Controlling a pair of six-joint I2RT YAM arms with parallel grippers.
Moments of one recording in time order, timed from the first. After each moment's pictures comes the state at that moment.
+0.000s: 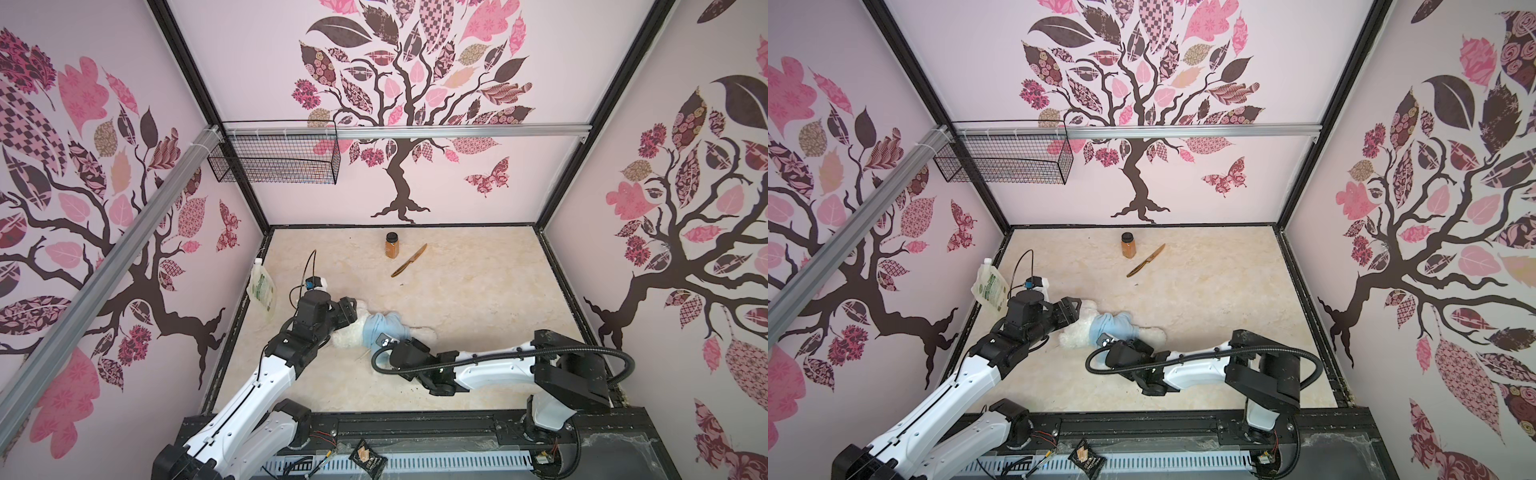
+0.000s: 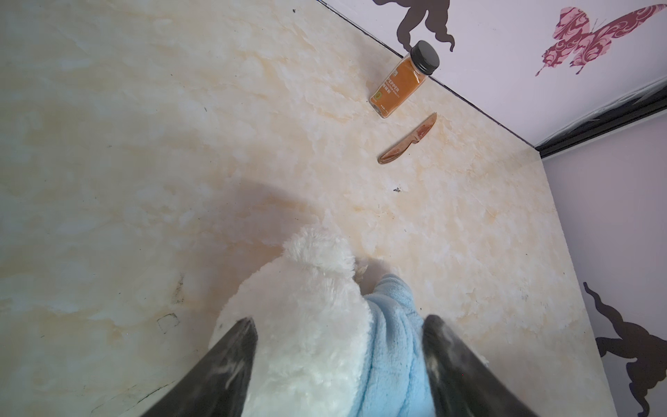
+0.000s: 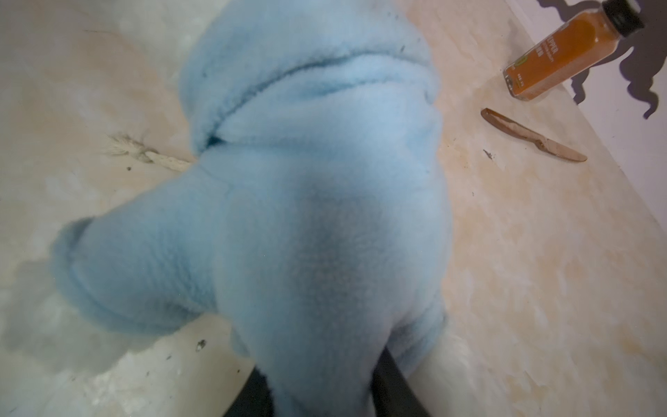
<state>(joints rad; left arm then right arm) -0.40 0.89 0.62 -0.34 -0.06 -0.65 1.19 1.63 0.77 0.05 0.44 0.02</state>
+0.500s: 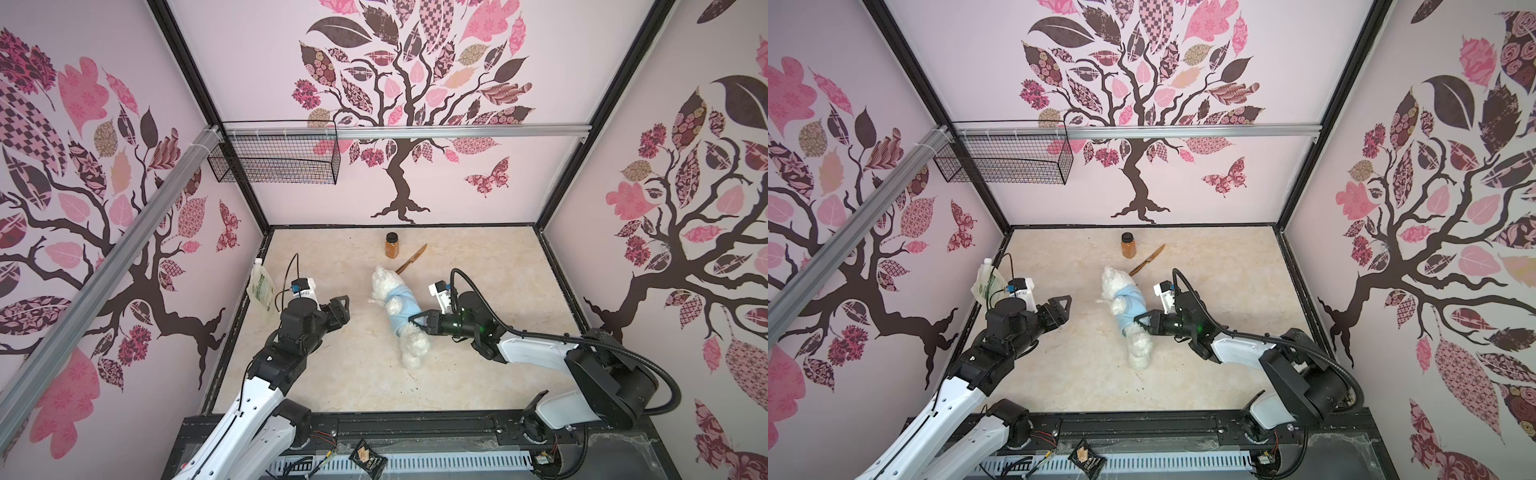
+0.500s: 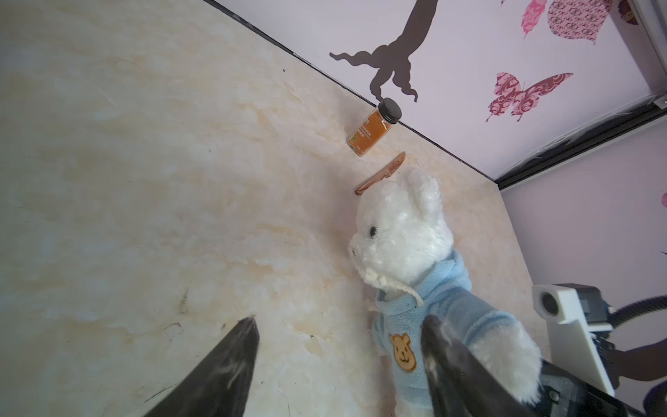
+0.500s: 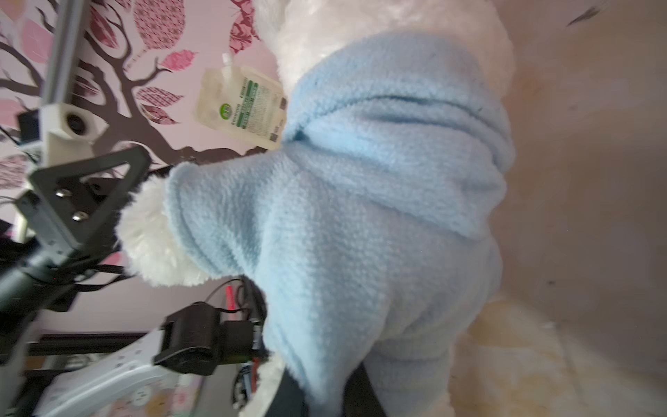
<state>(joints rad) -0.39 0.71 0.62 -0.38 -0.06 -0.67 0.65 1.50 0.52 0.68 -0.60 0.98</state>
